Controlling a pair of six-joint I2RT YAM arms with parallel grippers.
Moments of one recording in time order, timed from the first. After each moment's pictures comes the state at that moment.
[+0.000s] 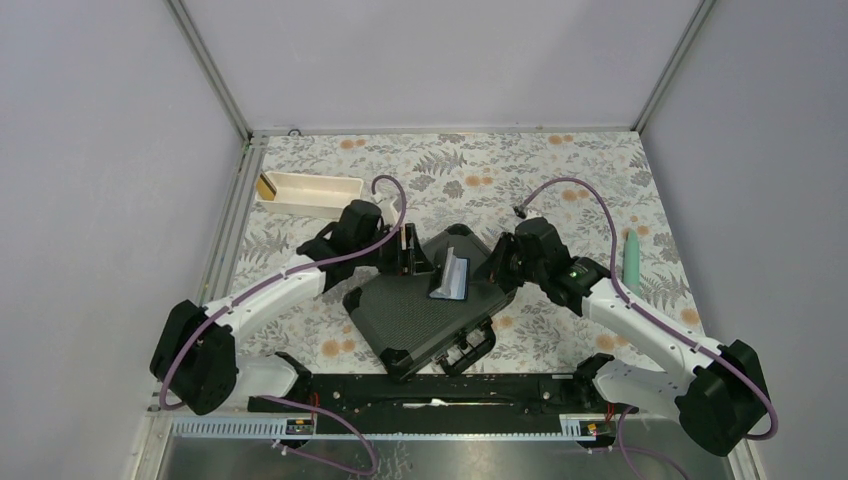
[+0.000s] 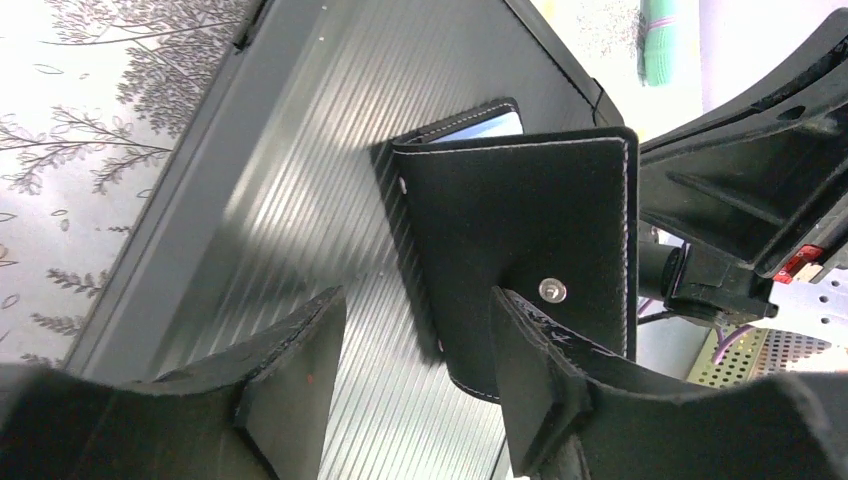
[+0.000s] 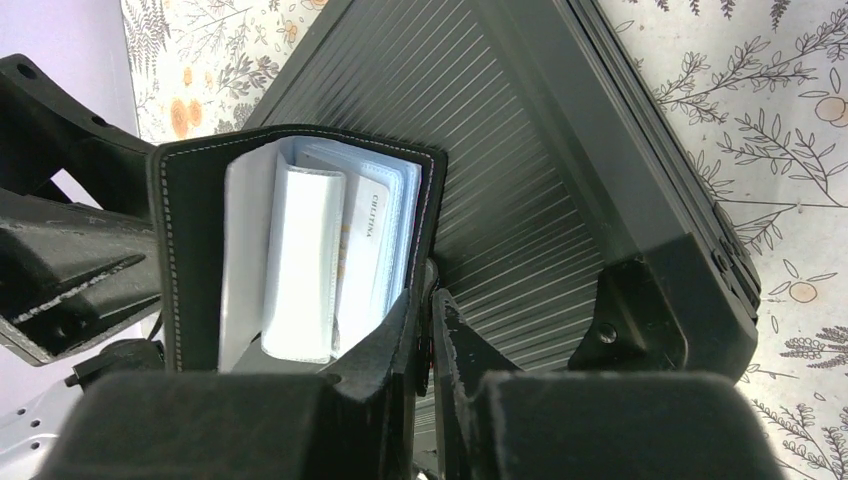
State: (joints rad) left arm -0.59 1.28 0.83 -0.23 0.41 -0.63; right arm 0.64 1.09 0.73 -0.35 -0.10 0.83
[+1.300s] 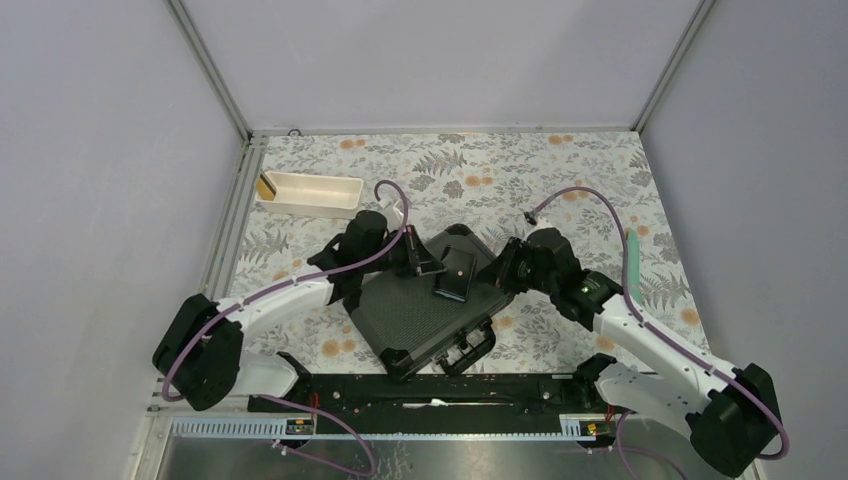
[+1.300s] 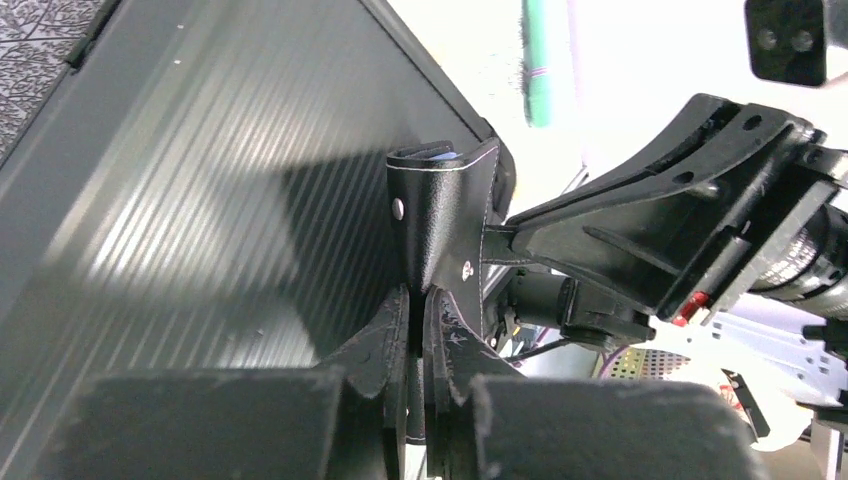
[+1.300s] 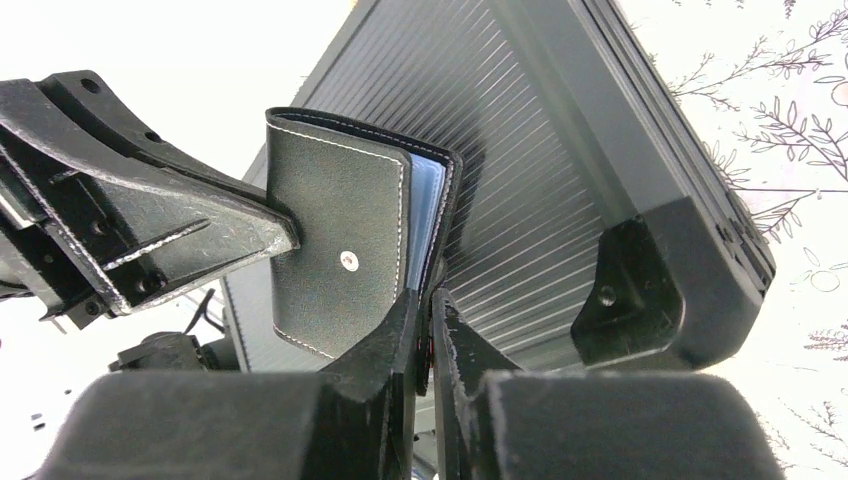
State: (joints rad) left arm -0.68 1.33 0.73 0.09 0.42 -0.89; right arm 0.64 0.98 0.65 -0.30 -0.10 0.88
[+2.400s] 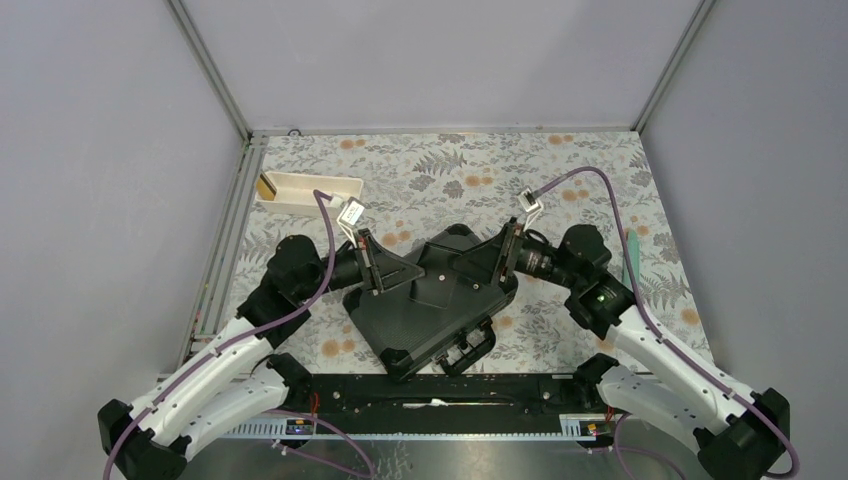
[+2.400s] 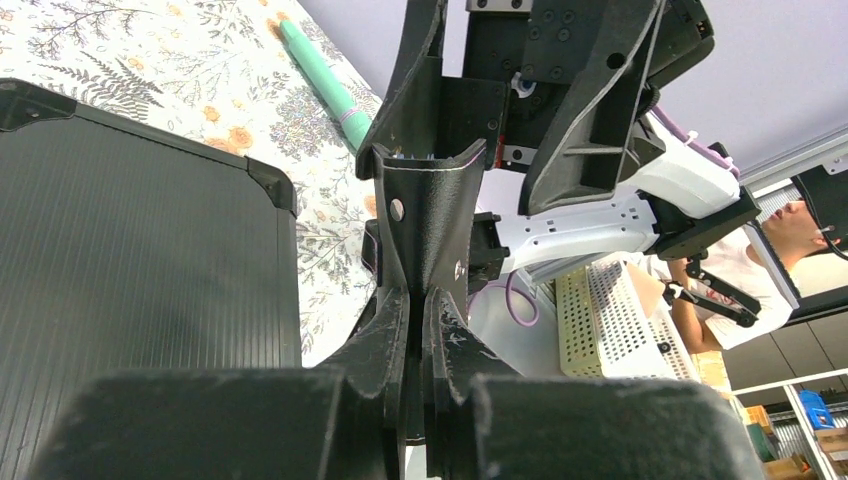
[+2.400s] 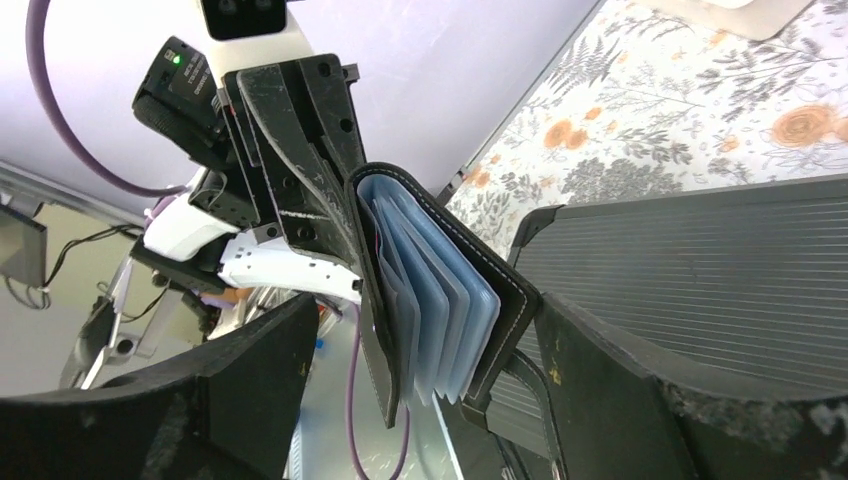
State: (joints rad) left arm -0.68 0.75 0.66 0.07 0.54 -0.79; right arm 0.63 0.83 0.66 0.17 -0.54 0.85
